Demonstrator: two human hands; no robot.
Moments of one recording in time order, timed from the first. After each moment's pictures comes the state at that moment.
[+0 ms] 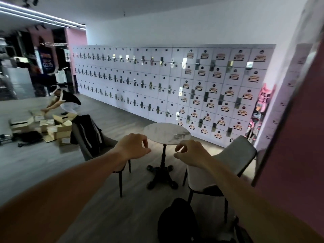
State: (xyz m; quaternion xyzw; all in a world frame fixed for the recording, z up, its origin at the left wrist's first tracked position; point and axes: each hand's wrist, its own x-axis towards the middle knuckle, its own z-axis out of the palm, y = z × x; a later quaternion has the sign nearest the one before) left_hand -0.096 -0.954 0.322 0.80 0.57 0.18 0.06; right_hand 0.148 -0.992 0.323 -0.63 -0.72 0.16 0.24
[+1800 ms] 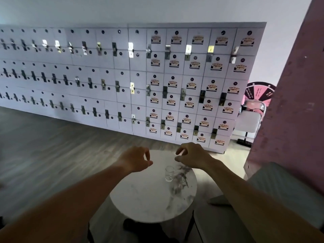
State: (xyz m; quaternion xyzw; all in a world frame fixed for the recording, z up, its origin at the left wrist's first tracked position) left_hand 0.025 -0.111 0.257 0.88 0.45 0.12 0.12; right_hand 0.237 -0.219 0.284 -0.76 -0.59 0.16 0.23
